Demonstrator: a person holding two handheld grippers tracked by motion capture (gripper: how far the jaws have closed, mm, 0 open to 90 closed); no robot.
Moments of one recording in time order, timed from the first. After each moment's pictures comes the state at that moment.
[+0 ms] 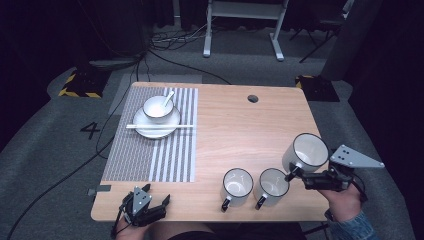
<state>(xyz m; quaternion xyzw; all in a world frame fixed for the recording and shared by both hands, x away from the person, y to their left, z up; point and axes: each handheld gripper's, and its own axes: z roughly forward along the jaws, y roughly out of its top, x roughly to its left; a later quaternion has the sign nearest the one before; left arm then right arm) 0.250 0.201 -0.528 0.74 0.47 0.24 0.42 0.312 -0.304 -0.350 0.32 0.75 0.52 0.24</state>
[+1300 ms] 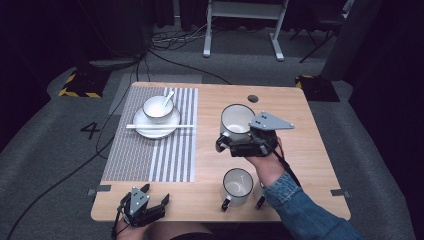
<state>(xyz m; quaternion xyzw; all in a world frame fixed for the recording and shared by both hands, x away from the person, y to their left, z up) 0.249 0.205 -0.531 0.72 0.48 0.24 0.44 0.375 -0.131 -0.326 0.30 0.76 0.52 0.25</state>
